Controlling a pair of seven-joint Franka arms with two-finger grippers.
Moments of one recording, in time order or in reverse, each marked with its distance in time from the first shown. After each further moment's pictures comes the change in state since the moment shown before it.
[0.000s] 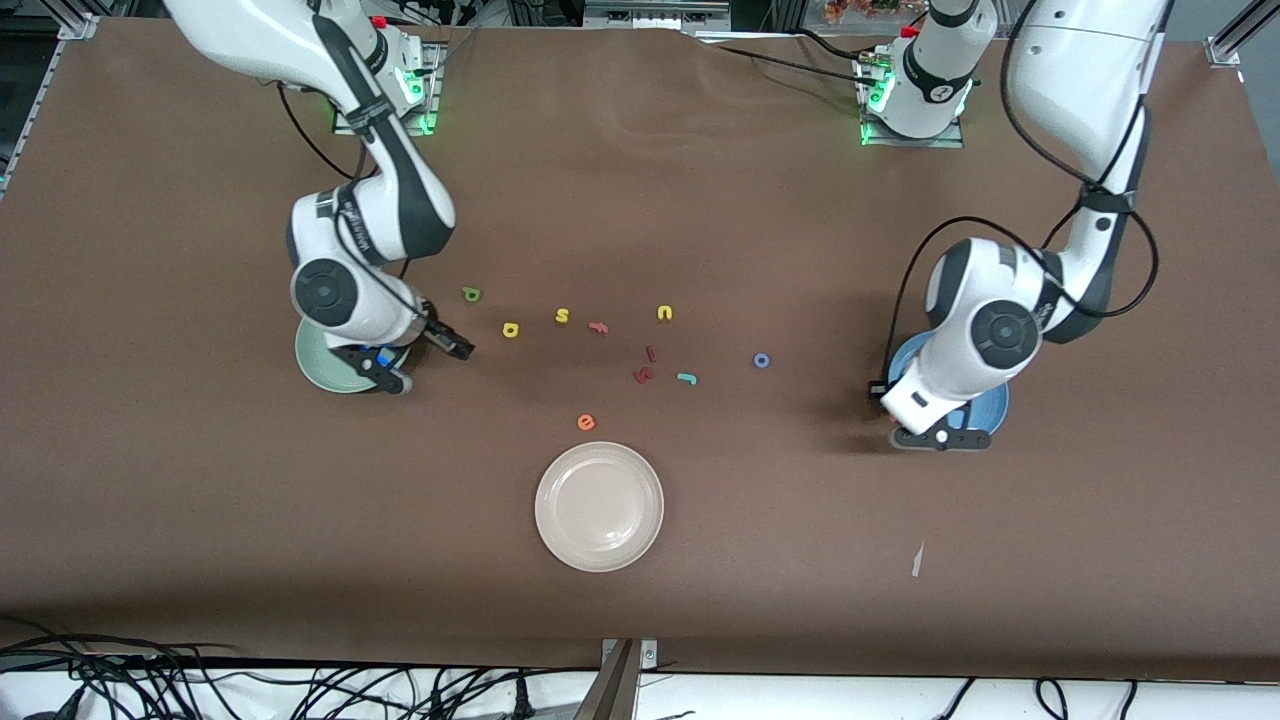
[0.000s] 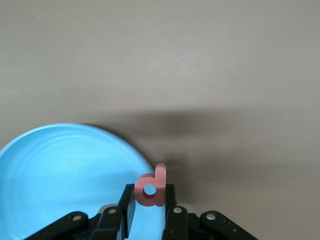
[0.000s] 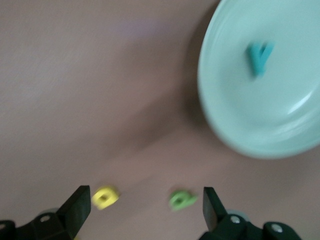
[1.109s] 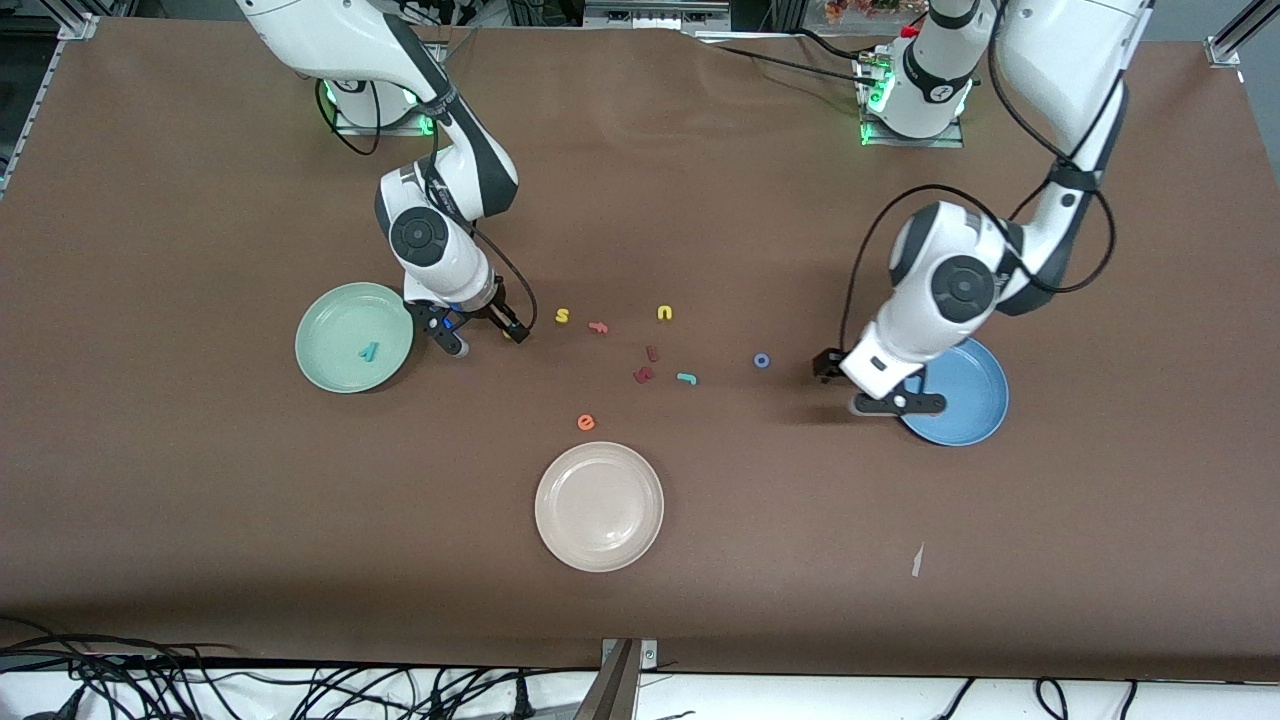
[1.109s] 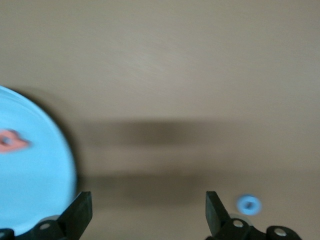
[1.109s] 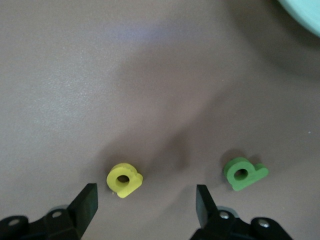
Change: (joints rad) left arm 0.017 -0.047 -0.215 -0.054 0.000 0.033 -0.292; right arm 0.087 0.036 0.041 -0.213 -0.001 0.399 0.227
